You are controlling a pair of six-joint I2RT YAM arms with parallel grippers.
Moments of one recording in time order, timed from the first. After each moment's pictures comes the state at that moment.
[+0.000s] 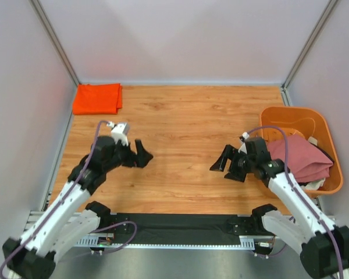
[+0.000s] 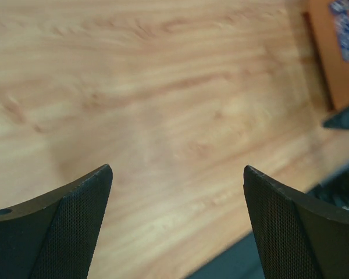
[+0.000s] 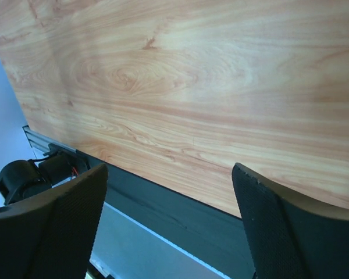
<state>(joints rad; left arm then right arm) -0.46 0.82 0.72 -0.40 0.15 -0.40 0.32 0.94 0.66 -0.64 -0.40 0.73</state>
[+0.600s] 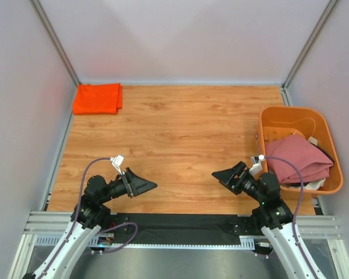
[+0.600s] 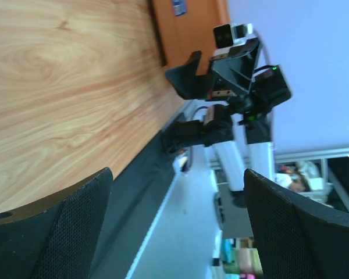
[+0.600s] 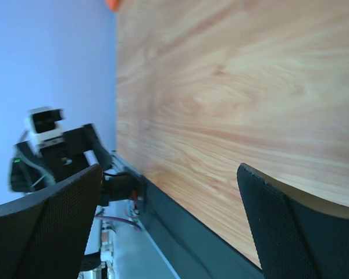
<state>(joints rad) -0.46 0.01 0.10 -0.24 0.60 -1.08 0.33 0.16 0.11 -0.35 -0.41 1.07</state>
